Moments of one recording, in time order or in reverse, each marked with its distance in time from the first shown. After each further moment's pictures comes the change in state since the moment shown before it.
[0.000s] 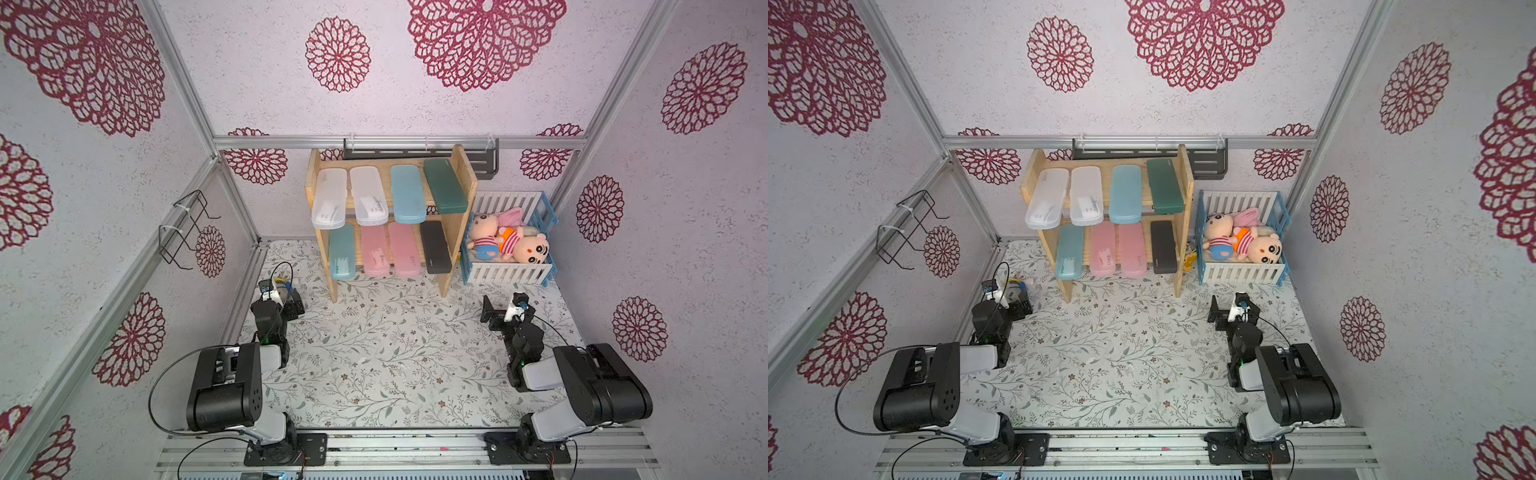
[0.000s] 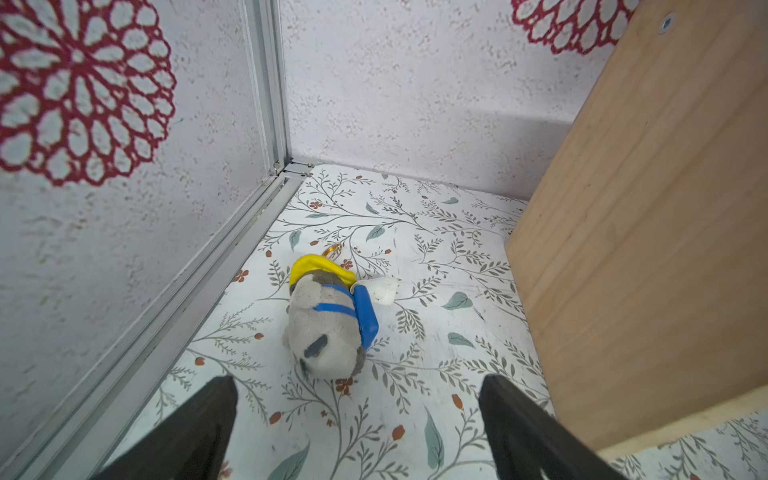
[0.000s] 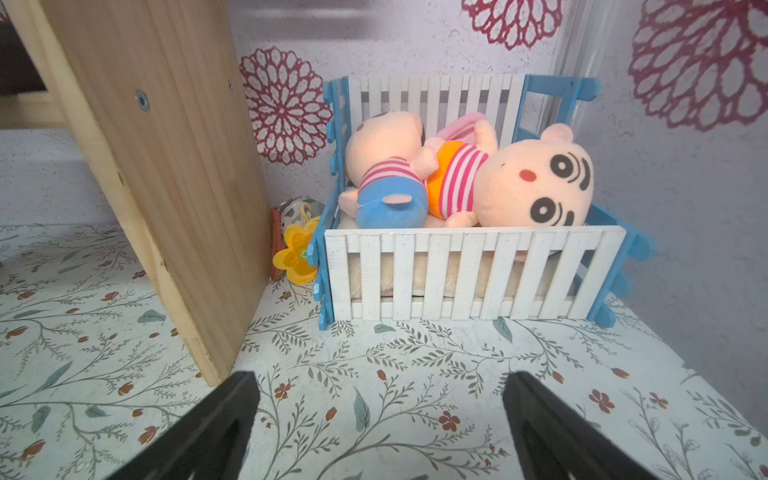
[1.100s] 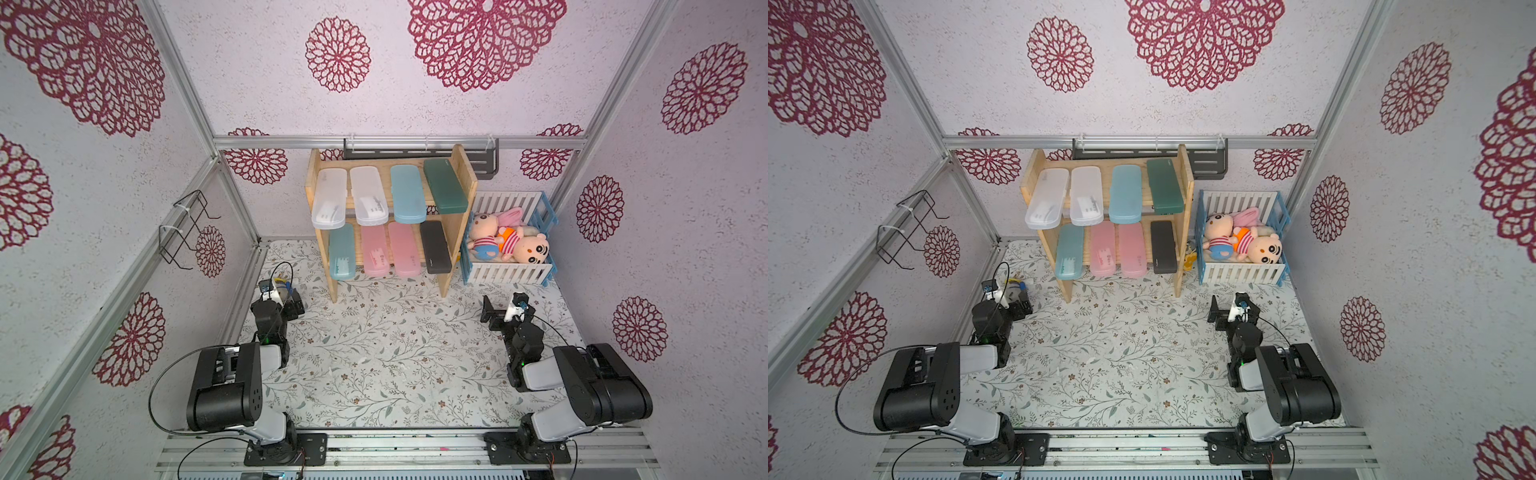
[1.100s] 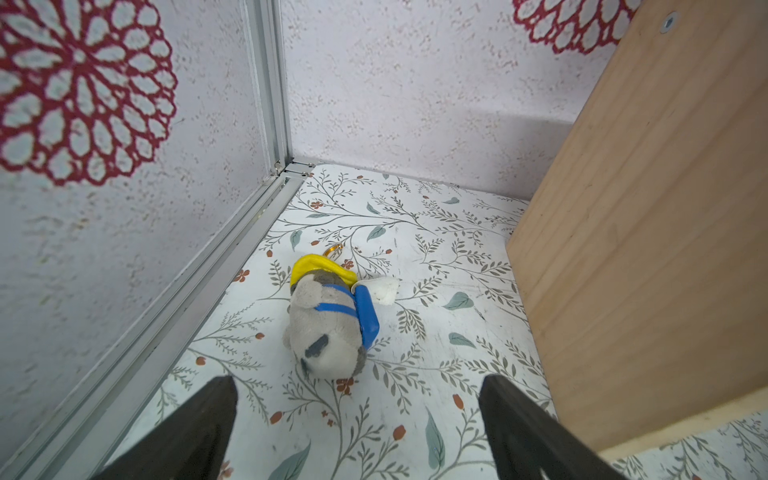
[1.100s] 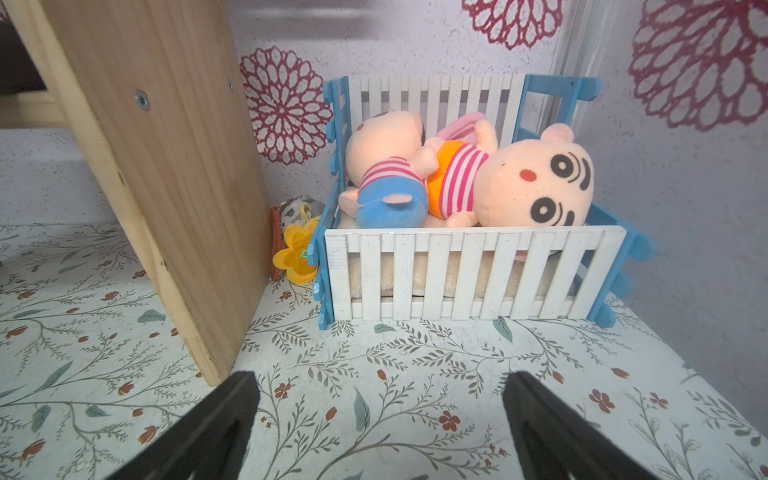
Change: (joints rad) left arm 0.000 -0.003 0.000 -0.005 -0.011 -0.003; right arm 0.001 0.000 0.000 0.000 0.000 0.000
